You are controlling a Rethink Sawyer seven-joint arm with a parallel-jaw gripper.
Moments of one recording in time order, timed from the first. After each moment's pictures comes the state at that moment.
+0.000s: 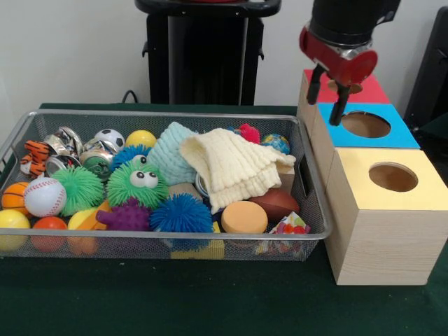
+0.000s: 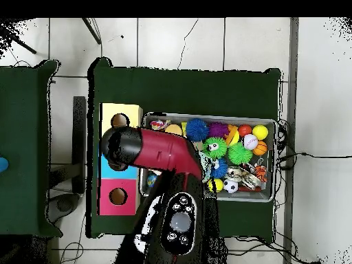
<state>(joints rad) 0.08 -0.62 -0.21 1.54 0.20 0.80 2.65</state>
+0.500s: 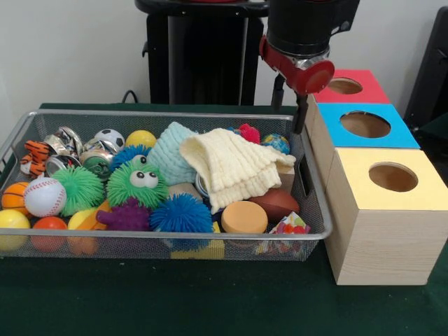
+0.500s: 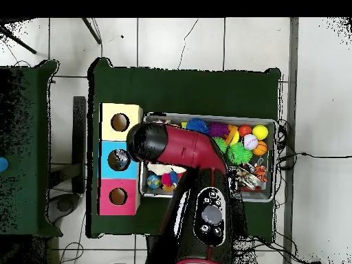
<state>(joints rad) -0.04 -0.63 -0.15 1.54 0.12 0.80 2.65</state>
